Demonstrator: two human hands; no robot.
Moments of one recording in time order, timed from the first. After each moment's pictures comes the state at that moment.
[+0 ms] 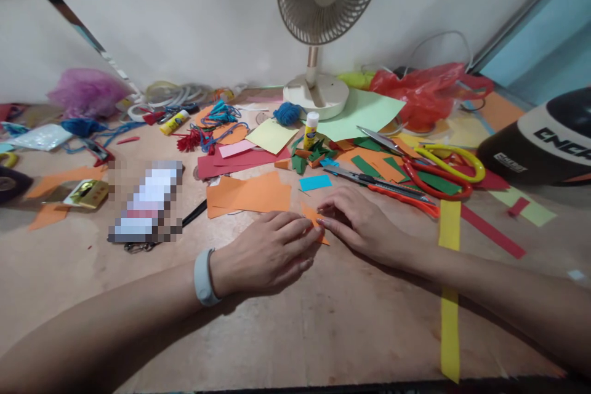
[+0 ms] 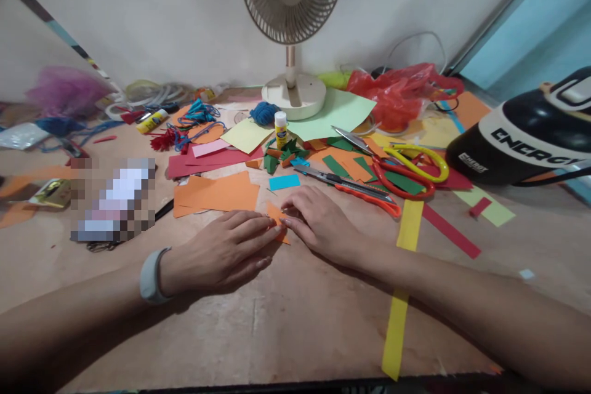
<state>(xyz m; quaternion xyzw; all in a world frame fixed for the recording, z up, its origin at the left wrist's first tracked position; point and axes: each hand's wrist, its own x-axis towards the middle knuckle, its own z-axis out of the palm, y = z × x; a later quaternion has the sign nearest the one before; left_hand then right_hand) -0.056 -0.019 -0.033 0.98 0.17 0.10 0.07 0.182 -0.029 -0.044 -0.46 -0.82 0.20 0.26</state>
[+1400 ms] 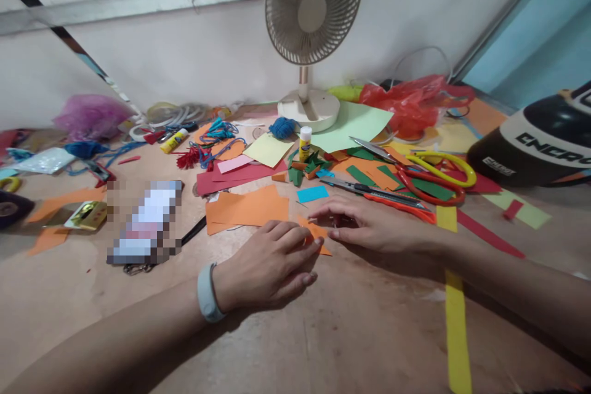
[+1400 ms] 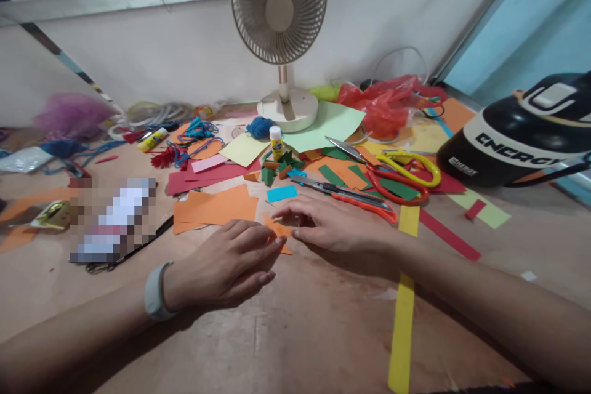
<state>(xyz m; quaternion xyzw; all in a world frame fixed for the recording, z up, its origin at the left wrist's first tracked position) -0.055 -0.014 -0.031 0.98 0.17 0.09 0.11 0.199 -0.013 -0.008 -0.43 -0.81 0.37 0.15</state>
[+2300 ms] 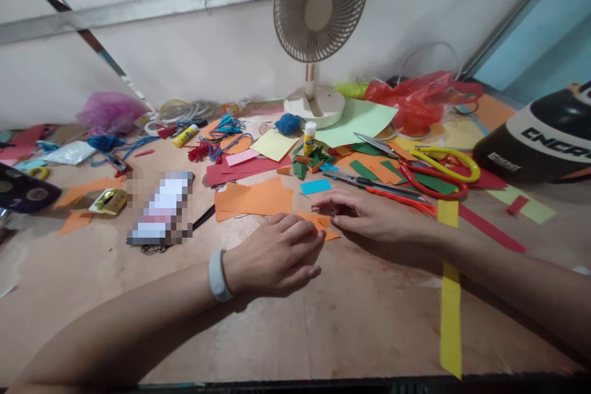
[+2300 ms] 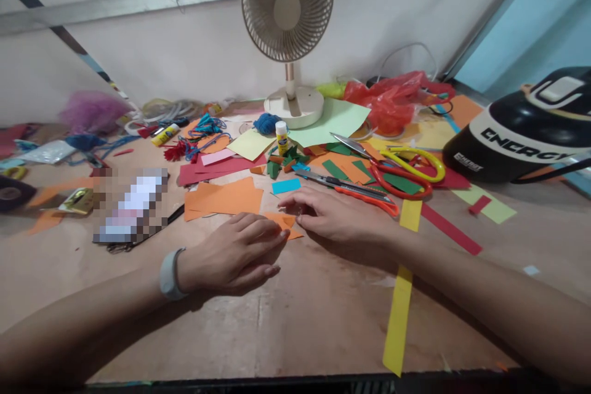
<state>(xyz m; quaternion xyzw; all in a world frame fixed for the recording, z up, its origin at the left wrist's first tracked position) -0.056 -0.021 -0.031 0.98 0.16 0.11 0.09 0.199 -0.014 -0.020 -0.43 -0.81 0.36 0.18</state>
